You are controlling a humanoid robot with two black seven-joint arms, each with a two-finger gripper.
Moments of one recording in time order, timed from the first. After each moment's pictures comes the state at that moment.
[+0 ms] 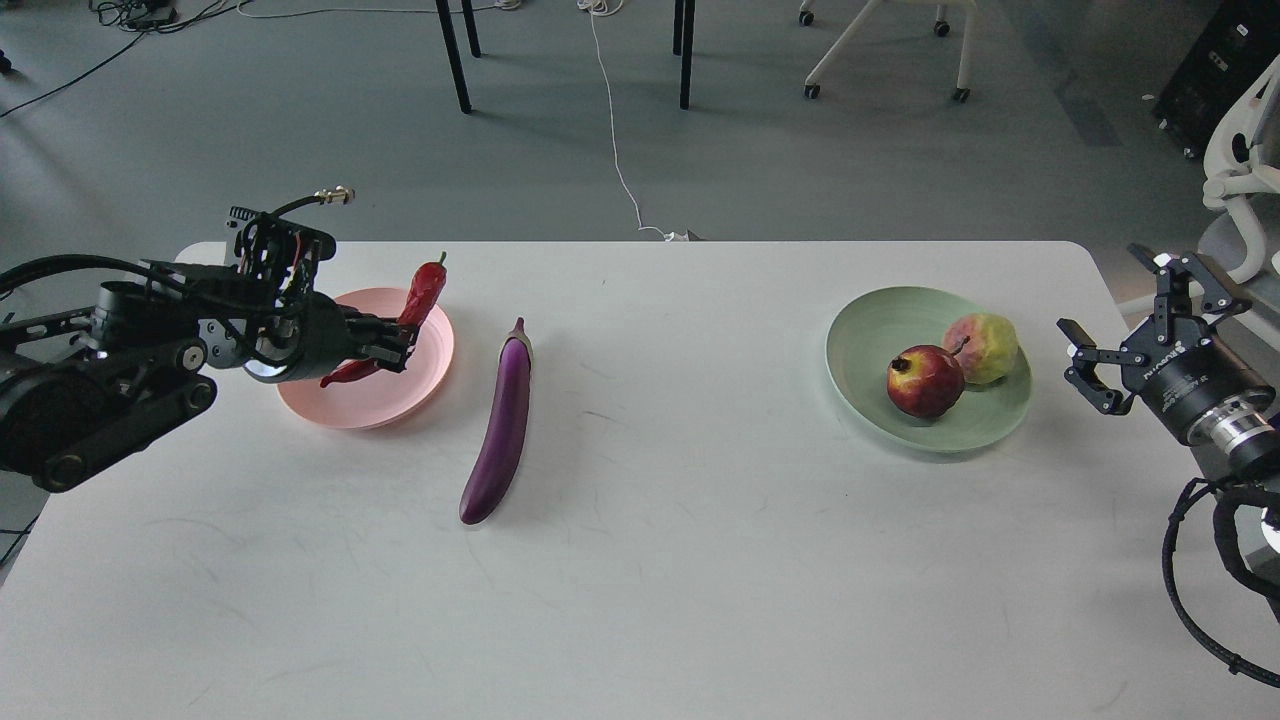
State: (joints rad) left arm -0.92 0.69 -0.21 -1.05 1.65 -0.36 -0.10; right arm 0.57 -0.73 0.36 0.81 0.14 0.49 0.49
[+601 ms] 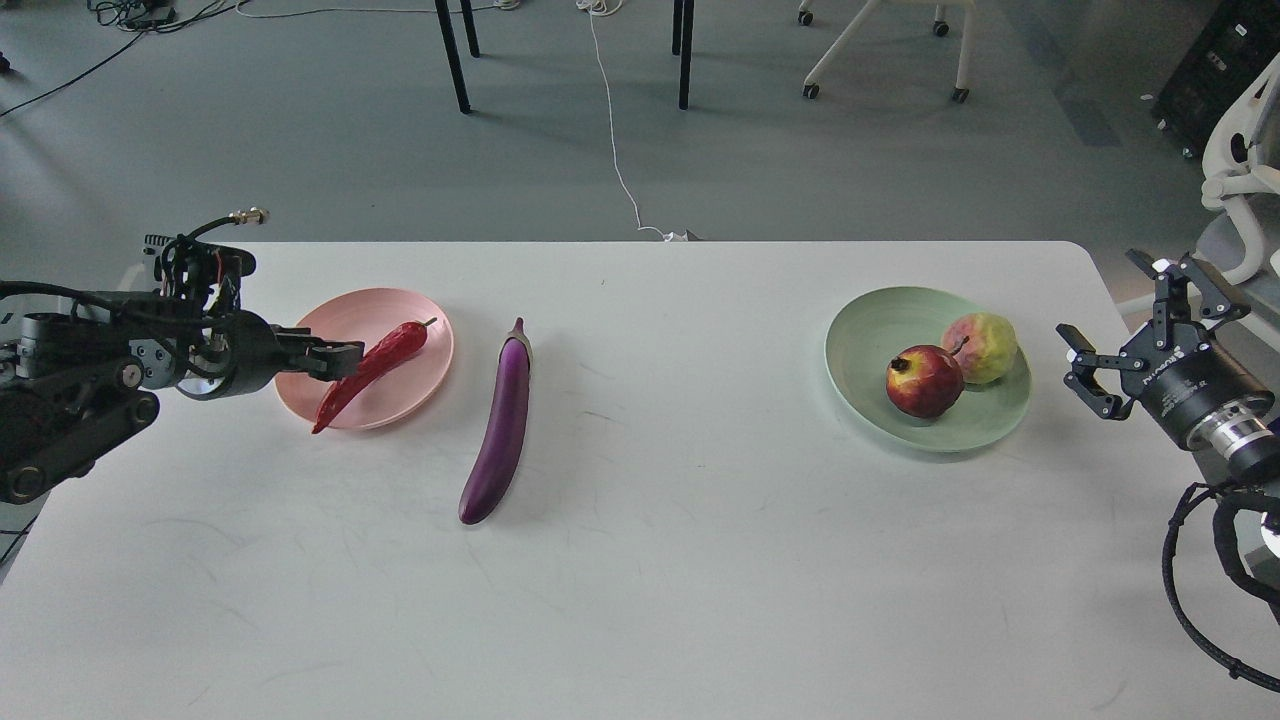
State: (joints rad) left arm -0.91 0.70 -0.23 -0.96 1.57 -0.35 -0.14; right arm 0.56 -0.73 0.36 0.81 0.14 0.49 0.49
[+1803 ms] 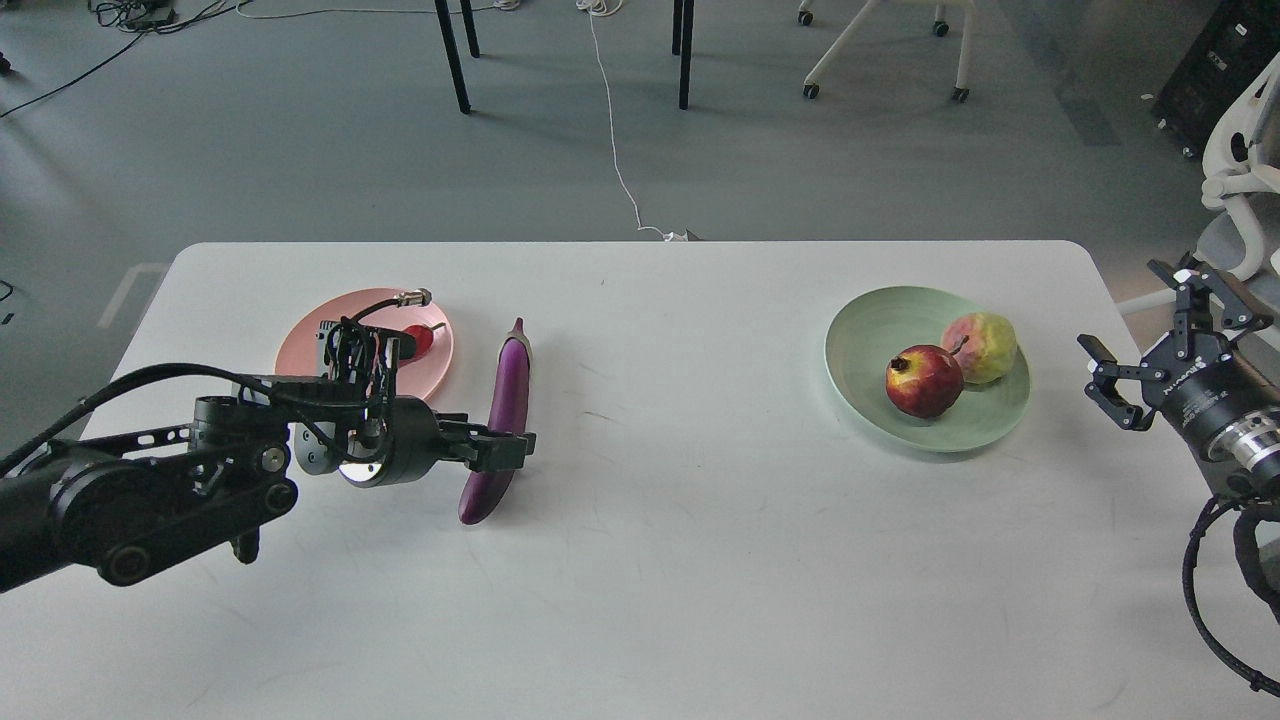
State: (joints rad) left arm -0.78 0.56 -0.25 -1.28 1.48 -0.34 0.06; right arm 0.54 -0.75 0.37 0.79 0.14 0.49 0.49
